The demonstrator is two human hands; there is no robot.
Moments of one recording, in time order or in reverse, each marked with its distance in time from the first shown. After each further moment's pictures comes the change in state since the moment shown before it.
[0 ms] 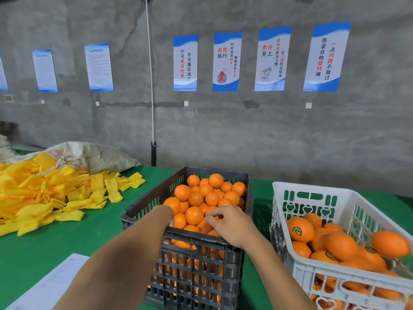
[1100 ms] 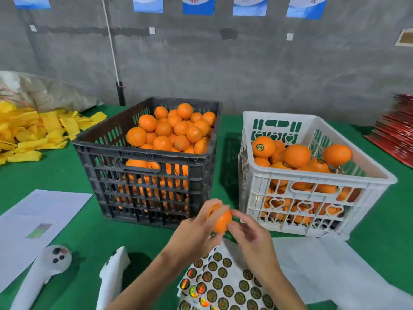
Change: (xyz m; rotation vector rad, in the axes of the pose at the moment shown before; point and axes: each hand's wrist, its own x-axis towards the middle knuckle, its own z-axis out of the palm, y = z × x) left_hand -0.157 0.158 0.214 -0.403 0.667 0.680; right_hand -0.225 0.112 0.092 0.785 0.304 0.242
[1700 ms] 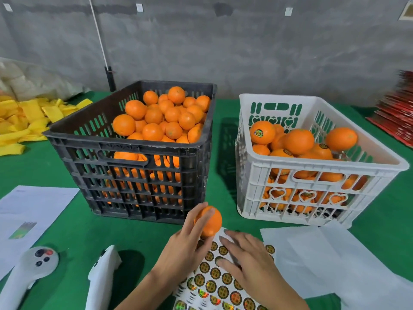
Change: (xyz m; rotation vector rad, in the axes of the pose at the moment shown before) left_hand -0.040 -0.012 0.040 -0.278 0.012 -0.148; right_hand -0.021 0.044 -0.012 -1.052 -0.457 -0.110
